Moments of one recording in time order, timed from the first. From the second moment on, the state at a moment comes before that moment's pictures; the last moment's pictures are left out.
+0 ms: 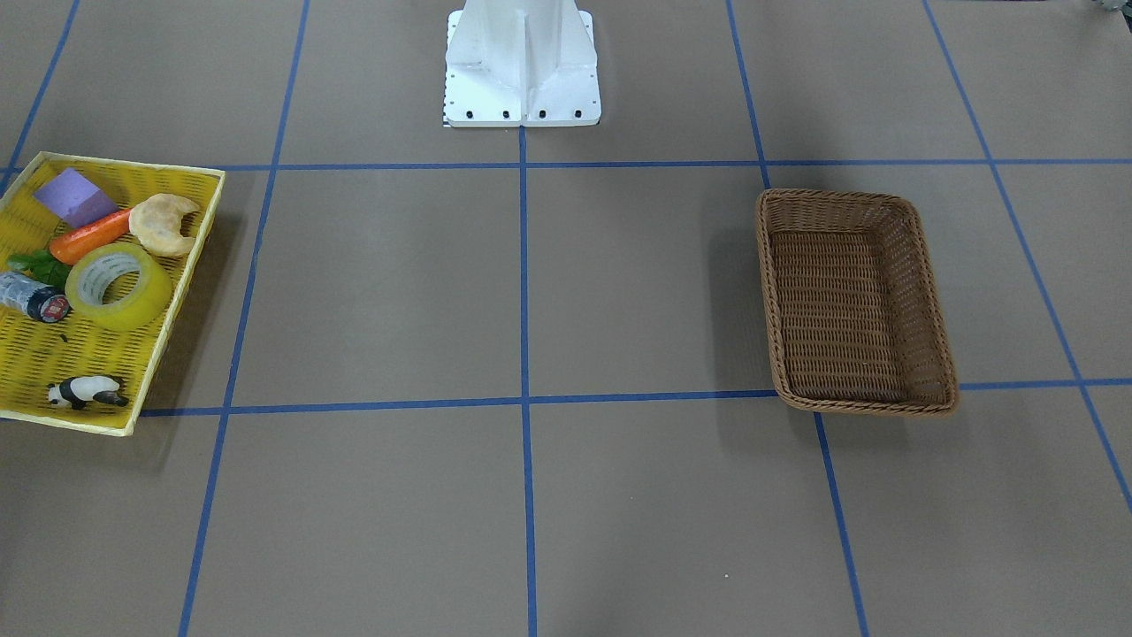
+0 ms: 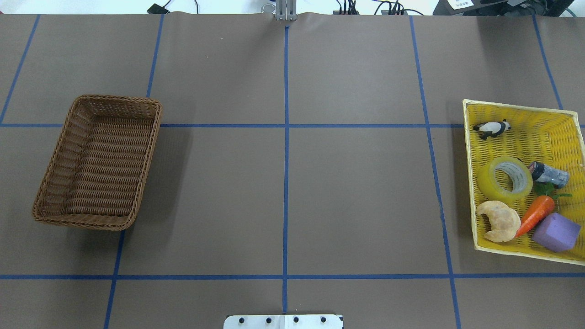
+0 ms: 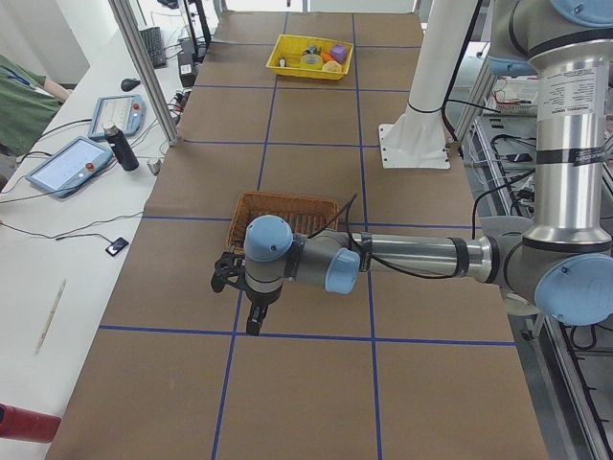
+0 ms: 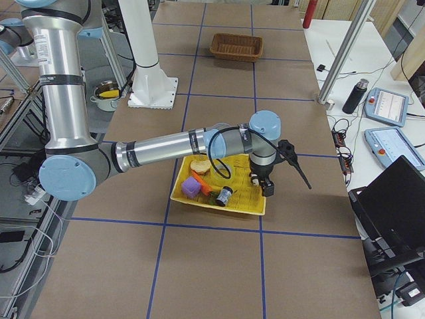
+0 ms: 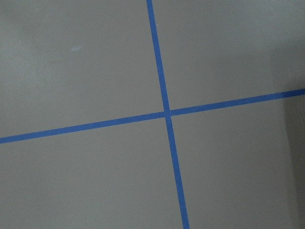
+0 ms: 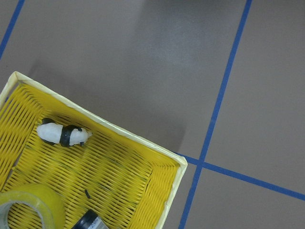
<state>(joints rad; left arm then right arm) -1.54 -1.50 -1.67 -1.80 -2.32 -0.02 1.48 -1.49 1.72 -1.54 2.33 -0.12</state>
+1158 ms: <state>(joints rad) -1.52 -1.50 -1.64 -1.81 -2.33 -0.02 1.19 -1.53 1.69 -1.24 2.39 -0.13</state>
